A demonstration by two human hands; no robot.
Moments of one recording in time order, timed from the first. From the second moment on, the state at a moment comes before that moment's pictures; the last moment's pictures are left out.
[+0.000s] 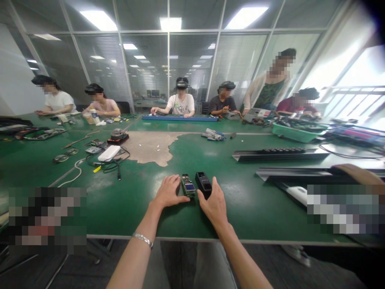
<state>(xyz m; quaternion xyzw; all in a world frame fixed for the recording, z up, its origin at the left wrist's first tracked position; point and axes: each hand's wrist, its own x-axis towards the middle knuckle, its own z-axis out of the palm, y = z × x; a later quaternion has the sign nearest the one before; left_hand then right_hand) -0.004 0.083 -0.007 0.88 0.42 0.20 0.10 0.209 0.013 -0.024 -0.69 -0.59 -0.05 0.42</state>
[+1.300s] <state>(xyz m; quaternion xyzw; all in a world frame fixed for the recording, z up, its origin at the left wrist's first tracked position) -0.004 0.081 -0.004 0.88 0.41 0.21 0.10 0.186 -0.001 0.018 -0.68 -0.55 0.03 0.49</state>
